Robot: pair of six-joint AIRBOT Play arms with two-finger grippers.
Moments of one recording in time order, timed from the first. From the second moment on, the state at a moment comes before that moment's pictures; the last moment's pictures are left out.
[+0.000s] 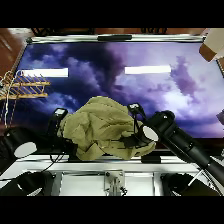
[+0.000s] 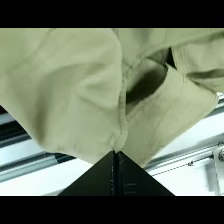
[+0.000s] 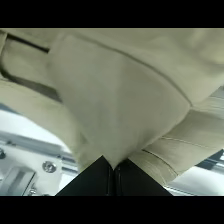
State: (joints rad) left arm -0.74 -0.73 0.73 1.45 -1.30 -1.99; right arm 0.78 -1.03 0.96 -1.51 1.43 2.02
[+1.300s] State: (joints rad) left arm 0.46 -0.81 0.95 1.94 -1.16 -1.52; right arm 0.78 -1.03 0.92 -1.28 1.33 1.95
